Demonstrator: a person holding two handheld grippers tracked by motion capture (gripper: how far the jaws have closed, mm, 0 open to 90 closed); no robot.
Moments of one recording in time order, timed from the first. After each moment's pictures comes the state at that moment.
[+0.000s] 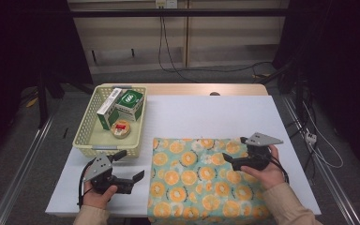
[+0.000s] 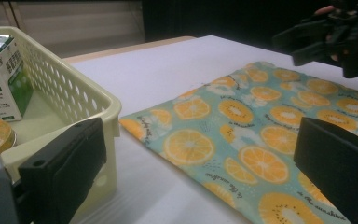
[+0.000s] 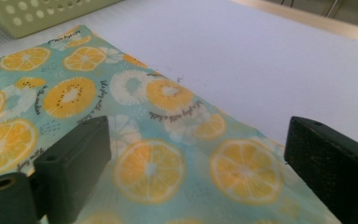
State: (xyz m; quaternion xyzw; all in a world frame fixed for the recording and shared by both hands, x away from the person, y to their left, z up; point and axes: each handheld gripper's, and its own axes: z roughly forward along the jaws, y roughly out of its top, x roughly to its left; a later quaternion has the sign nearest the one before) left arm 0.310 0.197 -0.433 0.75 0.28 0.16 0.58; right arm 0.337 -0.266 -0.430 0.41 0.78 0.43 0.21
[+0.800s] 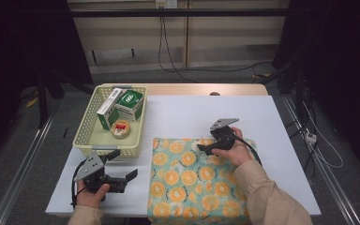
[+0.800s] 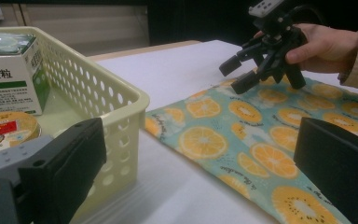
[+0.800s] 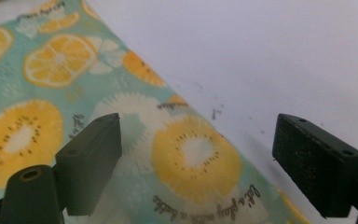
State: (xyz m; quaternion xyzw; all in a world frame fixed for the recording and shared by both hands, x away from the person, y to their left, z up) left arm 0.313 0.215 -0.436 0.74 0.29 0.16 0.59; right arm 0.420 -0.204 -0.461 0.37 0.84 0.37 0.14
